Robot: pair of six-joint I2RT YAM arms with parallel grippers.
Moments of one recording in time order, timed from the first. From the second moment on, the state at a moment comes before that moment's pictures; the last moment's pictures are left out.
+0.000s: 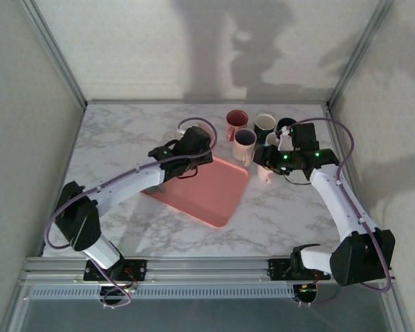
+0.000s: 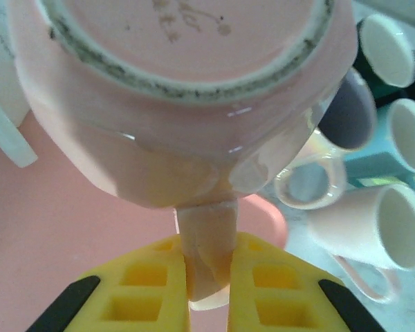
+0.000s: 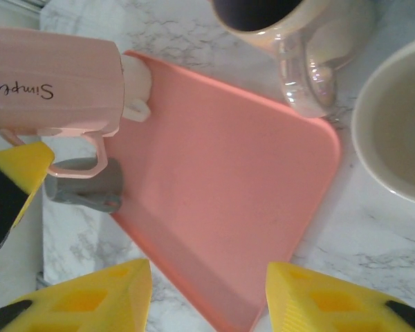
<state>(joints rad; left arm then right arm) -0.75 1.59 1.30 -0.43 -0.24 -0.84 0.20 1.25 1.10 -0.76 -0.54 0.49</state>
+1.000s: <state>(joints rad) -0.62 1.26 0.84 0.30 0.12 -1.02 0.20 1.21 0.88 -0.10 -0.95 0.94</state>
